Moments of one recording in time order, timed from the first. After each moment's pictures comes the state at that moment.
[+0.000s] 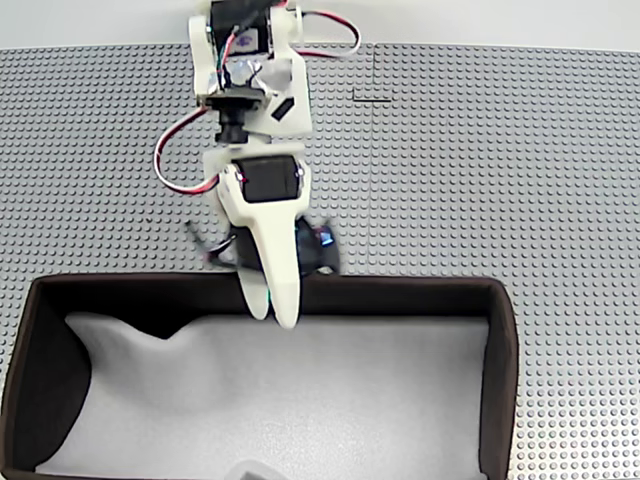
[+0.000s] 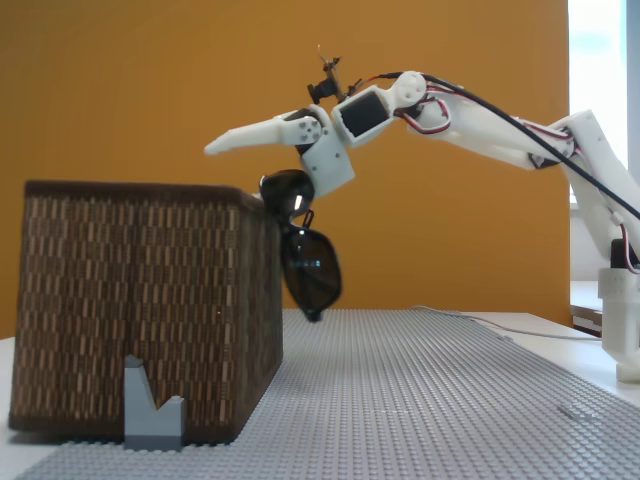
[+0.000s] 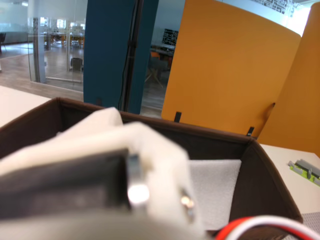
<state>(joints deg) -9.1 60.7 46.8 48.8 -4.8</state>
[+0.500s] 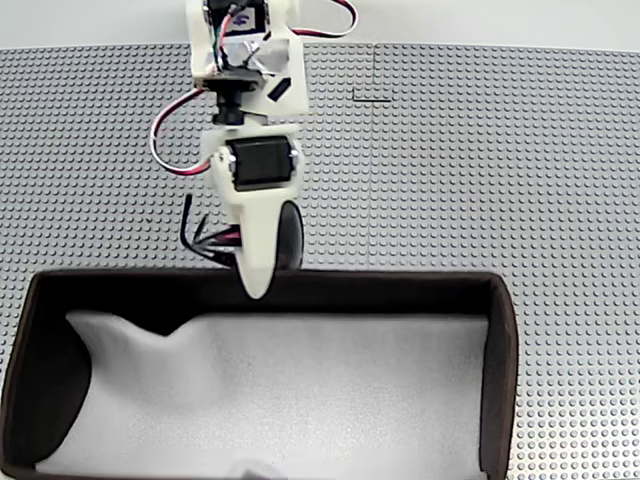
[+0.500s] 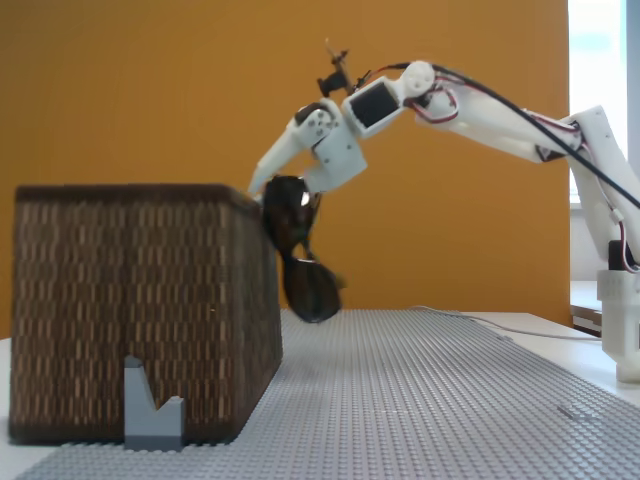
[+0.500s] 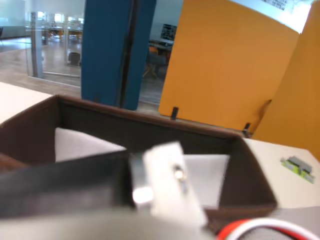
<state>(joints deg) -7.3 71.1 49.1 51.2 -4.0</state>
